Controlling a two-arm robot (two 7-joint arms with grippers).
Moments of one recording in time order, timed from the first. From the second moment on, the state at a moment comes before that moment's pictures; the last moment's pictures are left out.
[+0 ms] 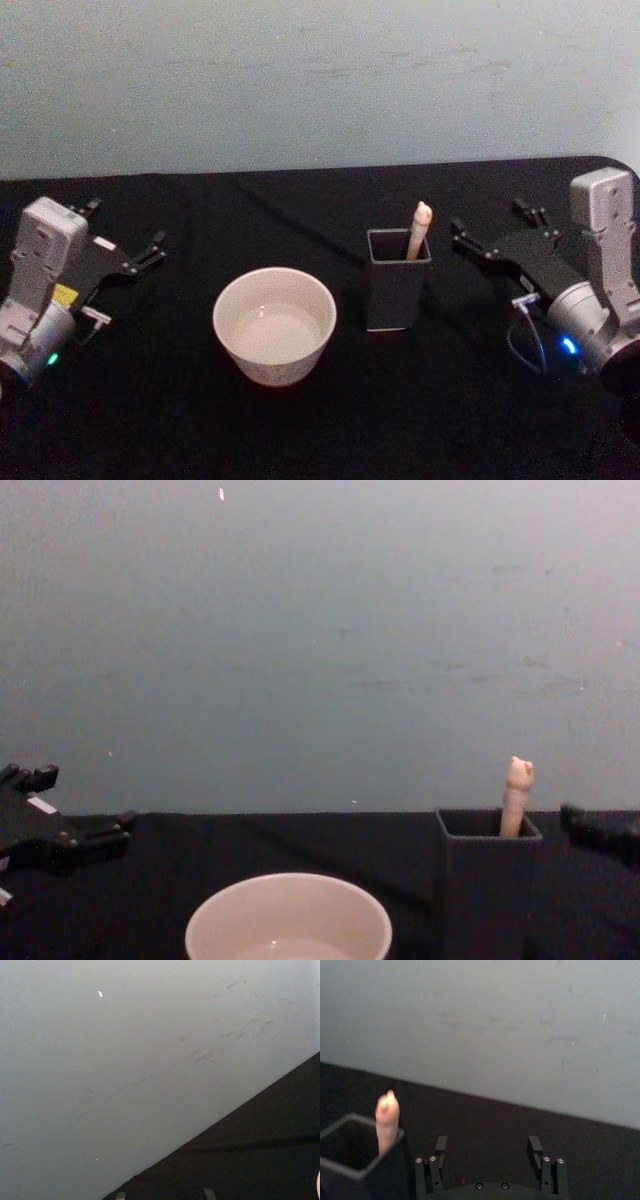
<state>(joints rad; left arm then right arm) -0.20 0.60 0.45 -1.41 -0.25 -0.12 0.03 0.11 0.33 -0.21 -1.50 0.25 0.04 0.14</state>
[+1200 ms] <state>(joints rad) -0.20 0.60 0.45 -1.41 -0.25 -0.12 0.03 0.10 0.32 -0.21 -1.45 0.23 0.05 0.16</state>
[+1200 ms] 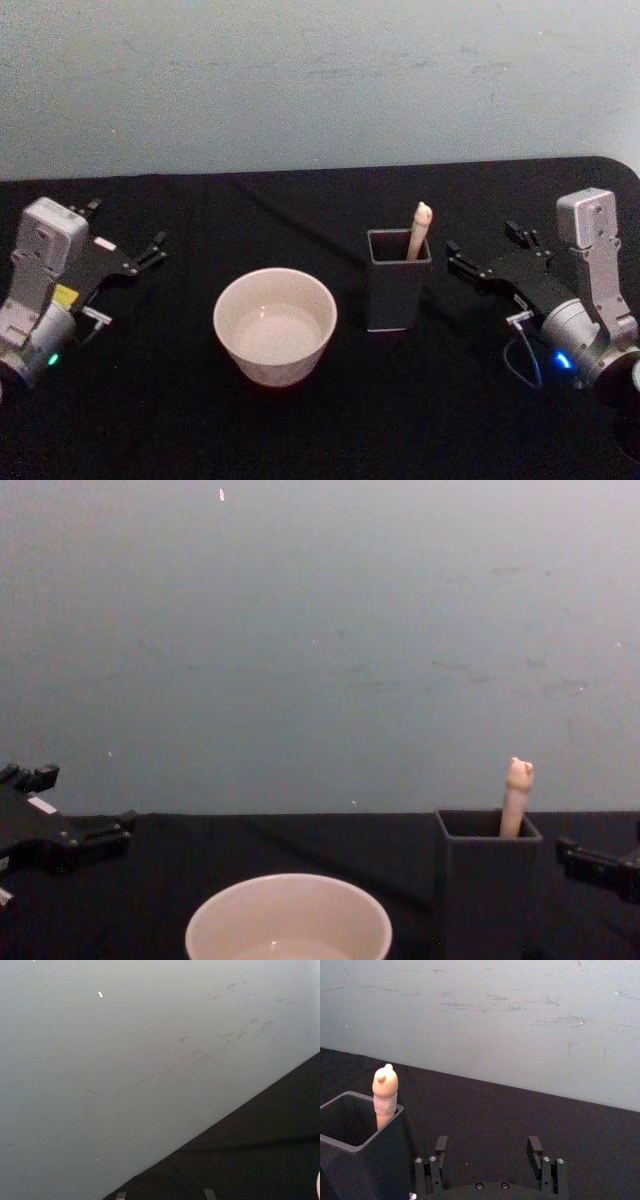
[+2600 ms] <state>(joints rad) -0.20 0.60 0.45 -1.41 -0.25 -0.12 0.03 0.10 0.32 -0.21 -1.45 0.23 0.05 0.16</state>
